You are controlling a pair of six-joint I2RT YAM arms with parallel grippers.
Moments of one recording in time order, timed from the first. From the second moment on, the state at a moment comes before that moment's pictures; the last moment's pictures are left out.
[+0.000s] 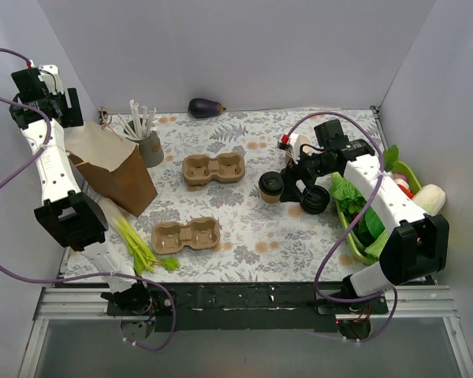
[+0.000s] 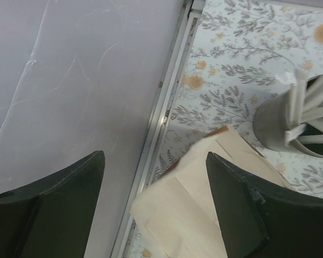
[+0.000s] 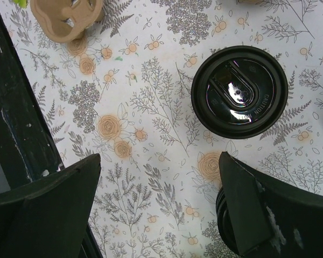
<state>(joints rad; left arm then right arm) 0.42 1.81 2.09 -0.87 -0.01 0.20 0.34 1.48 1.32 -0.90 -0.72 -0.56</state>
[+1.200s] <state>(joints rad) 0.43 1.69 2.28 -1.07 0.65 0.24 0.34 1.47 1.31 -0.90 -0.67 -0.54</state>
